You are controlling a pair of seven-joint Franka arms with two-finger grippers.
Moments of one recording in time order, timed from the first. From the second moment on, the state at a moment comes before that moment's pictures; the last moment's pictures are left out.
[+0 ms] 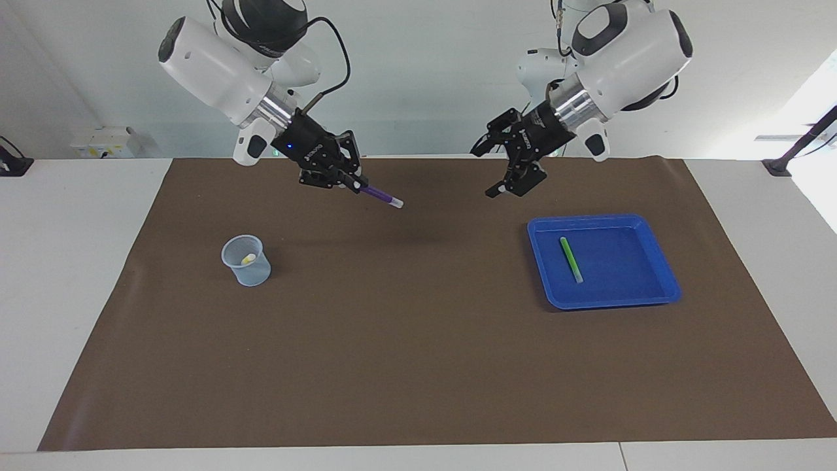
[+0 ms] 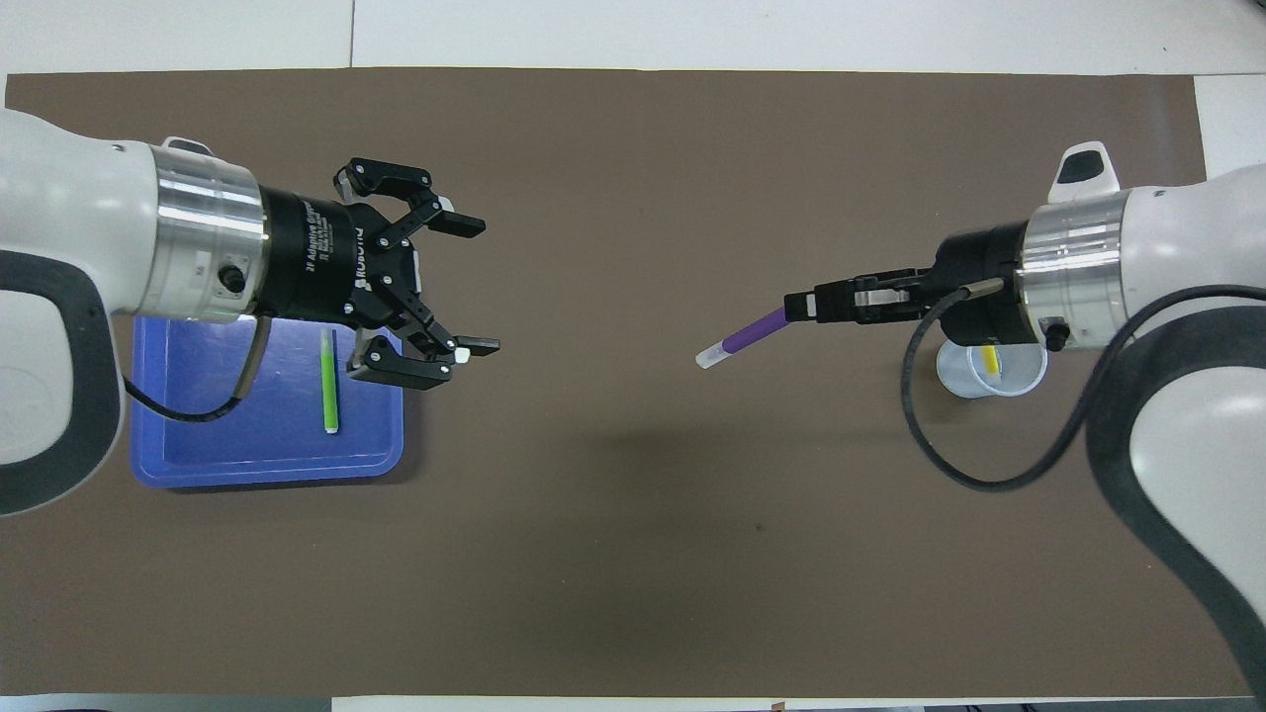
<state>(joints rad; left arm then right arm) -0.28 -0.01 -0.16 -1.73 -0.74 1.96 -1.91 0.12 -0.08 0.14 -1.90 0.76 2.06 -0.05</state>
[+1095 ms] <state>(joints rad) -0.42 -0.03 -0.16 -1.93 -0.77 2.26 -1.73 0.30 -0.10 0.13 -1.99 0.79 2.34 0.17</state>
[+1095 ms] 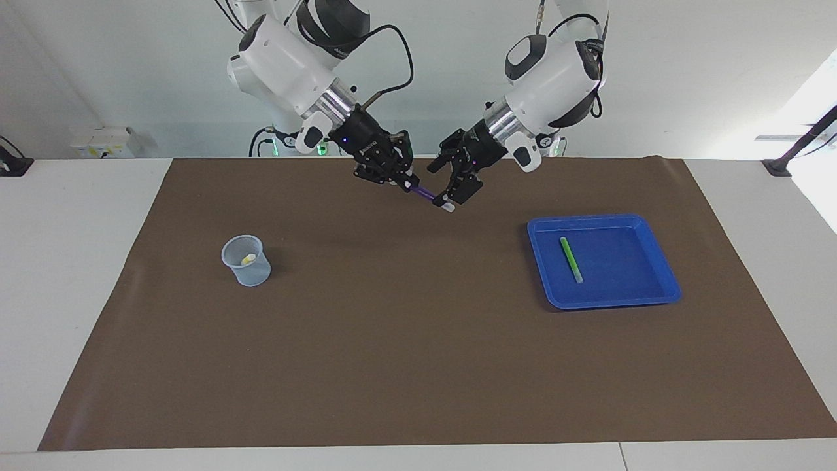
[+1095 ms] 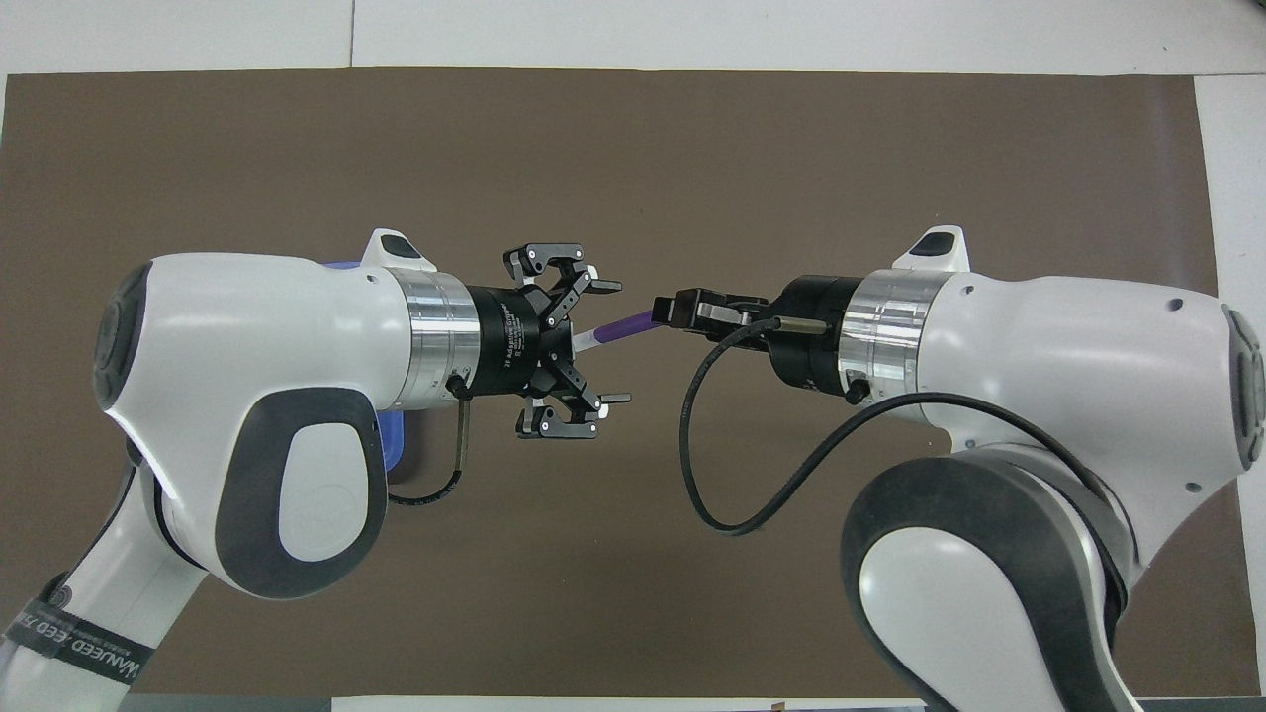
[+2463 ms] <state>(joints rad) -0.45 -0.01 -0.15 -1.96 -0.78 2.35 -1.77 0.30 -0.10 0.13 -2.00 0.79 2.34 0.17</state>
